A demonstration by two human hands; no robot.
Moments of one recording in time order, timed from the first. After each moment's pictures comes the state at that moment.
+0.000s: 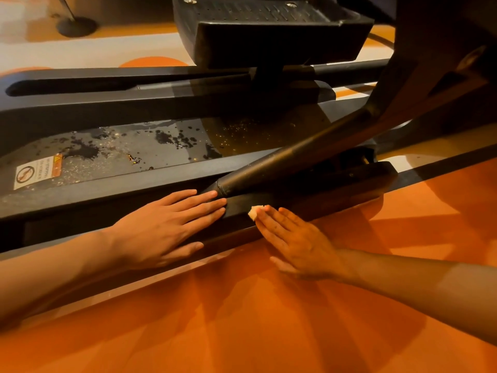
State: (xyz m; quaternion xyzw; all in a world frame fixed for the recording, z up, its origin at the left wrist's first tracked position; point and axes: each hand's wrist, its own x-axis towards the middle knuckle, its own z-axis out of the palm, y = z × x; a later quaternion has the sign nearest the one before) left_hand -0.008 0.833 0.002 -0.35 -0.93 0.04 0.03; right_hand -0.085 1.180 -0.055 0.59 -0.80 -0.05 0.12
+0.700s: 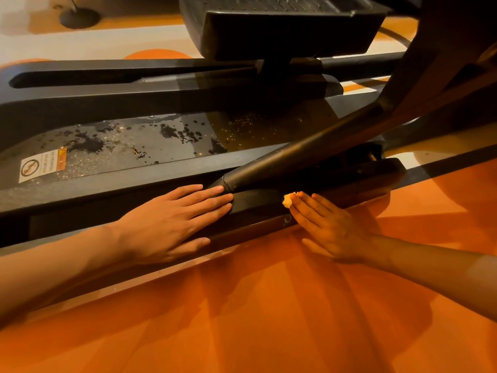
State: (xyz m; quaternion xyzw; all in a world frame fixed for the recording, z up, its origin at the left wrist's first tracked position) left_hand -0.009 0.833 0.004 -0.35 -0.93 0.04 0.03; right_hand -0.122 1.227 -0.052 0.57 -0.81 -0.04 0.13
